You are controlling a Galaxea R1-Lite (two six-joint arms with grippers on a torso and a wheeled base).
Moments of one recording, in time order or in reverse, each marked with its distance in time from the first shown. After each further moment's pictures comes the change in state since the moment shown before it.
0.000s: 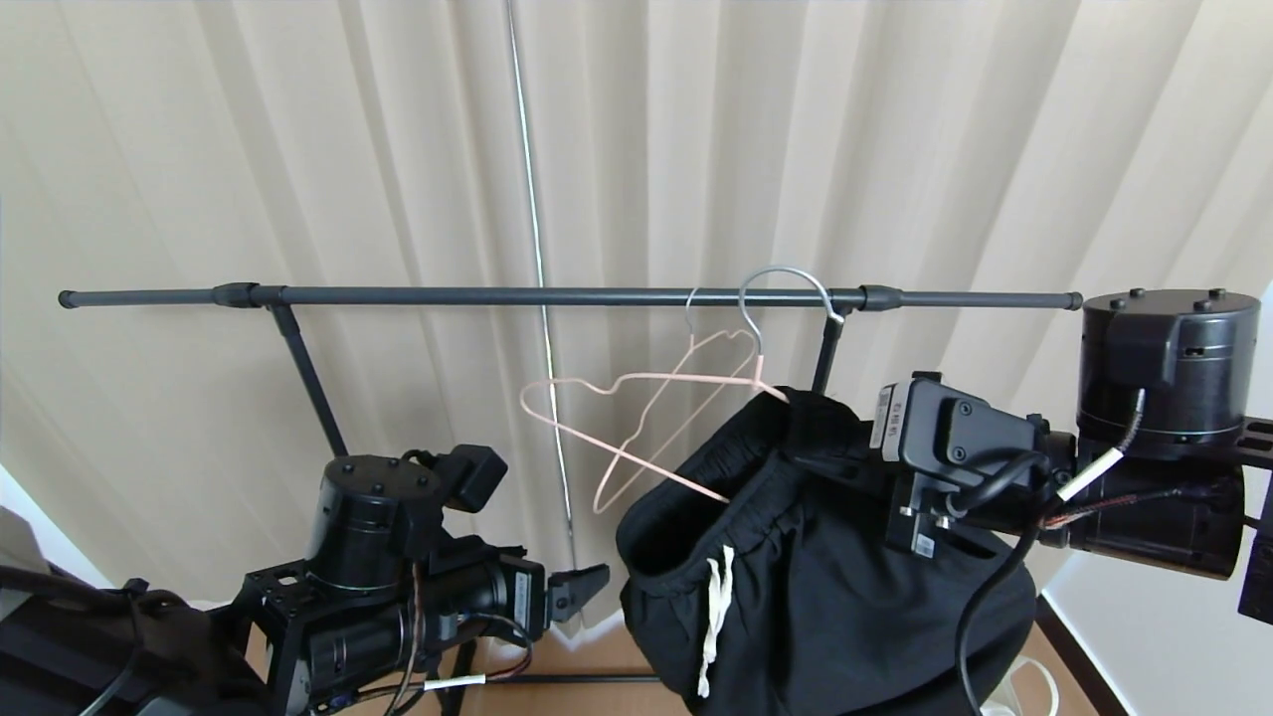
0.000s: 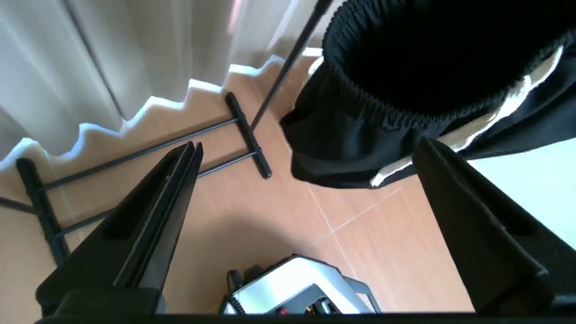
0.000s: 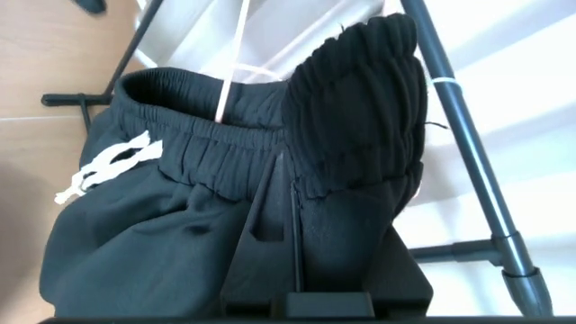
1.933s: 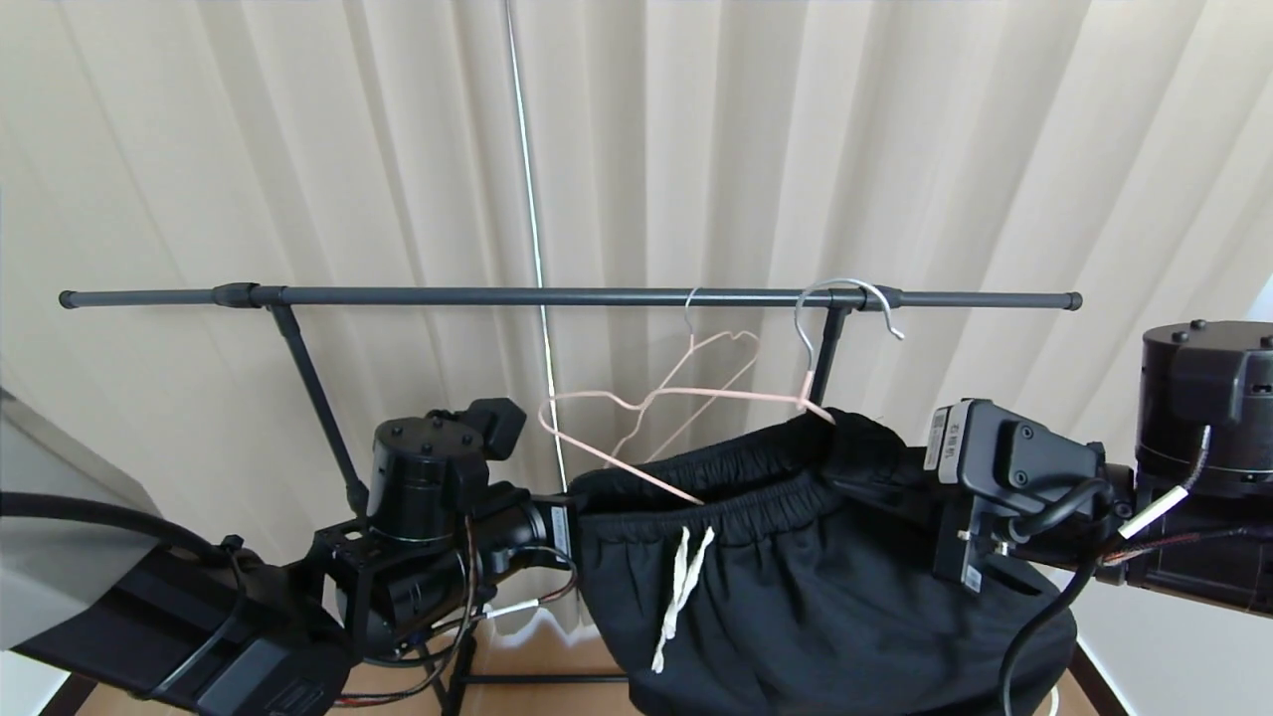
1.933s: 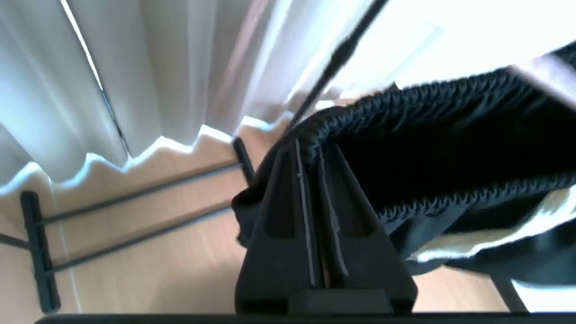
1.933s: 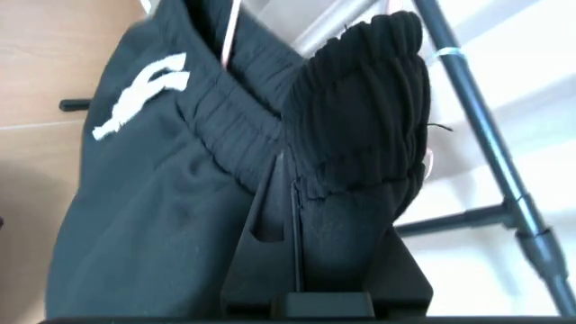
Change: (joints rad) left arm -0.004 0.098 -0.146 -0.093 0.144 -0.048; right arm -0.053 -0.063 0.104 -0.002 0.006 0.051
